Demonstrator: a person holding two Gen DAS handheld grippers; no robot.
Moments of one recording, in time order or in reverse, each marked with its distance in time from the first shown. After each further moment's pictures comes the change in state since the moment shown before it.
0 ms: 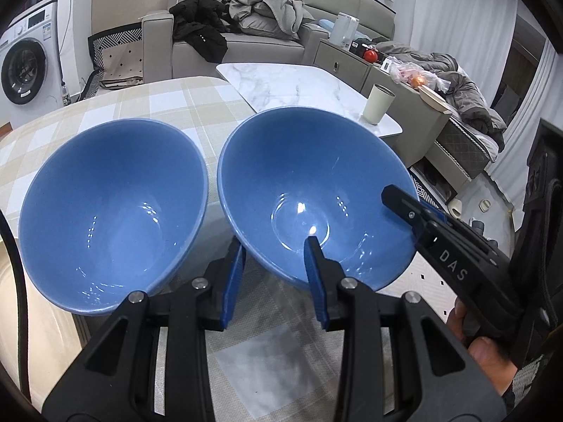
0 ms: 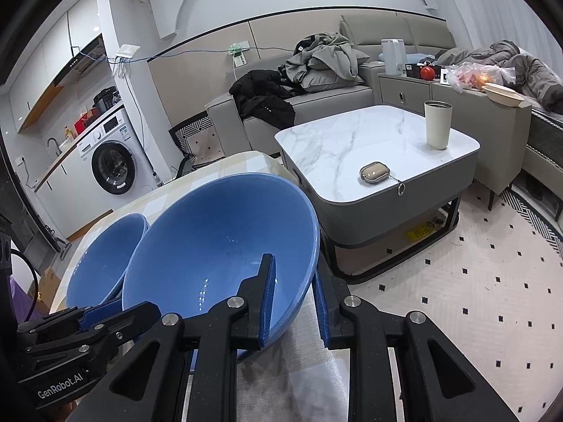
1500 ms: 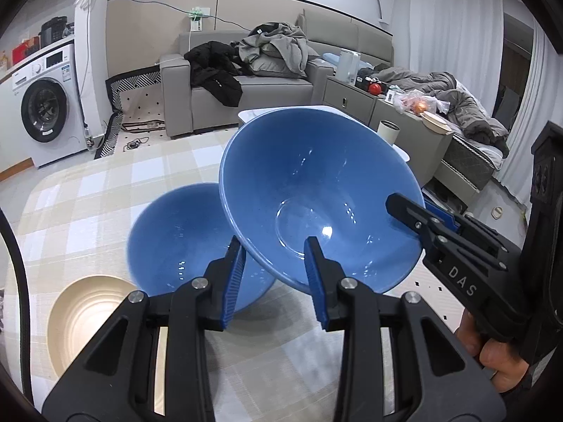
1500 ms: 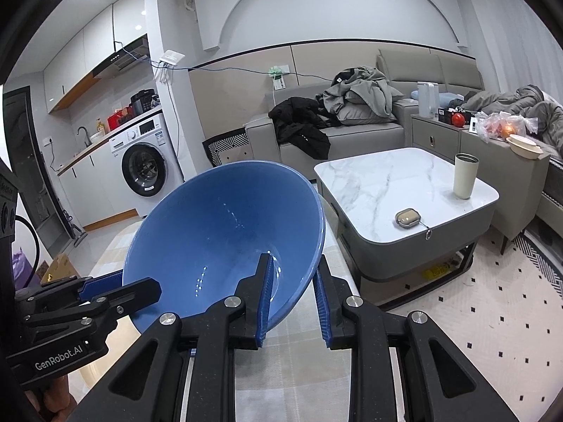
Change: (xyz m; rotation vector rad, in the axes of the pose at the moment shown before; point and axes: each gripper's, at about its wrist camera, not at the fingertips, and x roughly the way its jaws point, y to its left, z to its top) left arm -0.154 0.025 -0.002 0.064 -0.161 0.081; right arm -0.063 0.083 0.018 -0.135 -0.106 0.087
